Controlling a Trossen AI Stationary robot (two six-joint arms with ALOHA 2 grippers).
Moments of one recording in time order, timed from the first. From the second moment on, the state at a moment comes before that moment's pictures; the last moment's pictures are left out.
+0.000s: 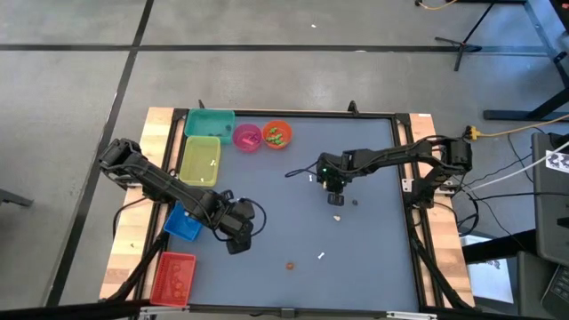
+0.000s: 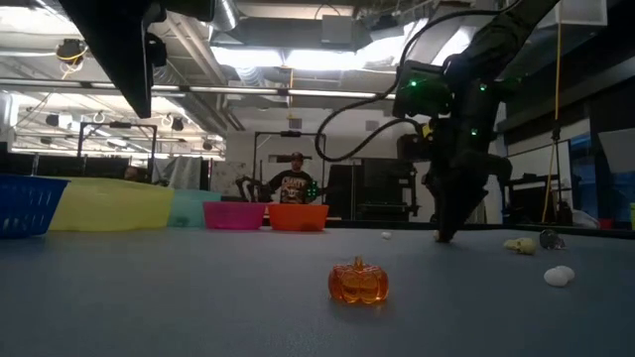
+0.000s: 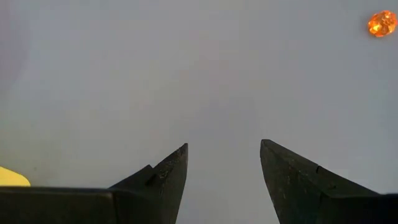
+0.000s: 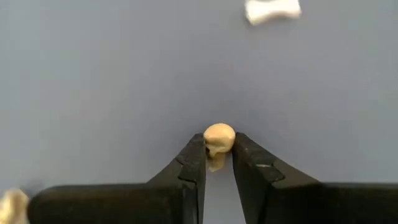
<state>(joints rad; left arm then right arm) -0.44 1.57 1.20 -0.95 -0.21 -0.83 -0.17 1.66 0.85 -0.46 -0.10 -0.08</state>
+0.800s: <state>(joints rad) -0.44 1.57 1.20 -0.58 -0.52 -0.27 -0.16 1.66 0.86 0.18 -0.55 0.16</state>
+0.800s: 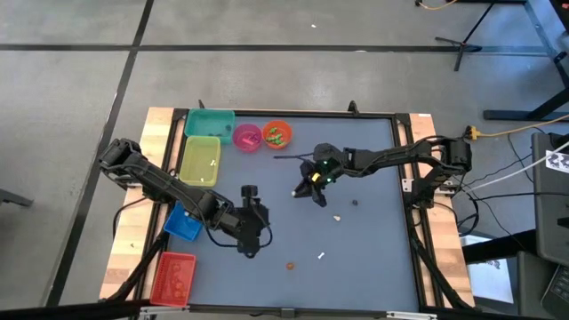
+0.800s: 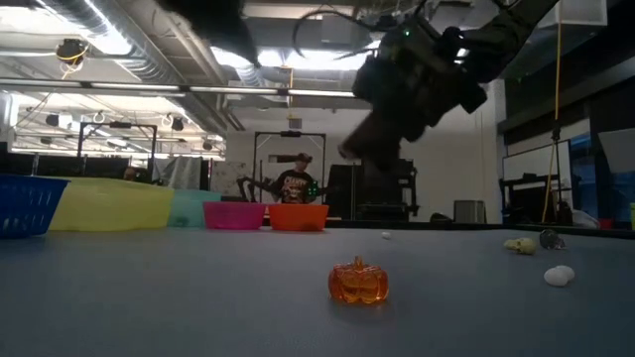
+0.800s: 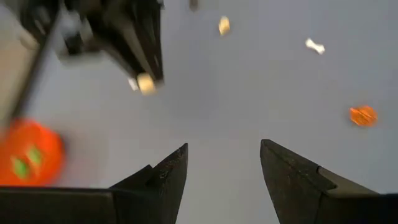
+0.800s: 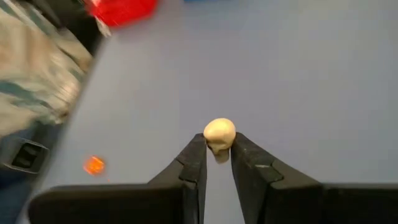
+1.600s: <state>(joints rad) -0.29 1.57 1.20 -0.34 -0.59 0.07 -0.16 1.66 0.86 0.56 -0.71 0.51</state>
